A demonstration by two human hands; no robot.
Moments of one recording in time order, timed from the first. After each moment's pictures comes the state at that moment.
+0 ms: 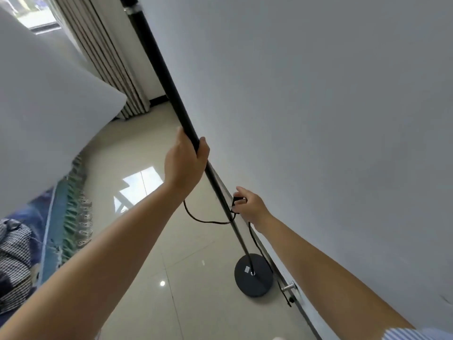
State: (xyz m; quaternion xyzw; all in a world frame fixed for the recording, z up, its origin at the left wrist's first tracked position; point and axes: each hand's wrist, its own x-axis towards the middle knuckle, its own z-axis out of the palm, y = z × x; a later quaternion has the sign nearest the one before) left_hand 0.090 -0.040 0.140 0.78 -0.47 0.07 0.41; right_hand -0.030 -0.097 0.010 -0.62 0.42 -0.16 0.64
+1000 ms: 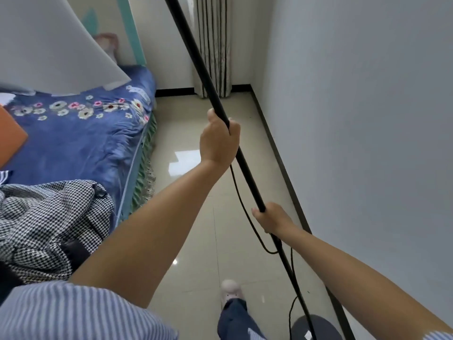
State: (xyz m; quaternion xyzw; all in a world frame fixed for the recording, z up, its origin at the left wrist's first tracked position) left_hand 0.560 0.025 0.128 0.81 -0.27 0.06 0.52; right_hand 0.429 -0.033 0.001 -0.82 0.38 0.05 0.42
